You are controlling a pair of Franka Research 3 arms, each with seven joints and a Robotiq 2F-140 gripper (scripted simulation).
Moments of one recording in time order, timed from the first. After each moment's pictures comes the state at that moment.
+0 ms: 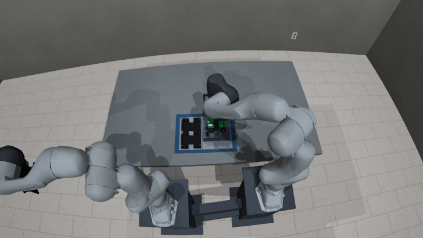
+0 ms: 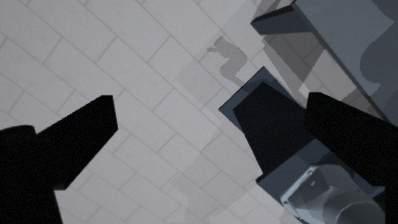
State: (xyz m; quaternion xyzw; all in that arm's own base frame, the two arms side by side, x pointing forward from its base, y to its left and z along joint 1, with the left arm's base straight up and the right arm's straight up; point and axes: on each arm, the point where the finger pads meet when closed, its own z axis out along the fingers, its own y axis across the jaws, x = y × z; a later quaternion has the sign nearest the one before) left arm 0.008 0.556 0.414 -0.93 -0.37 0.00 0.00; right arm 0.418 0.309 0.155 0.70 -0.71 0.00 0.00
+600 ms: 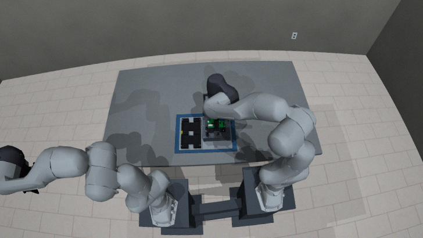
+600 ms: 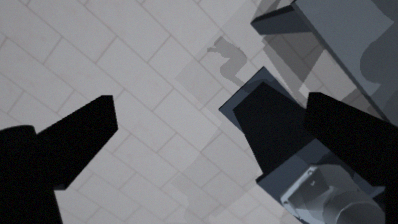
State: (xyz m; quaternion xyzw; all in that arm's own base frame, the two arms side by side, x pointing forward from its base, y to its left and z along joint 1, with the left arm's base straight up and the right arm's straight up) left arm 0.008 0.556 0.414 -0.93 -0.37 0.00 0.00; right arm 0.418 0.309 0.155 0.70 -0.71 0.00 0.00
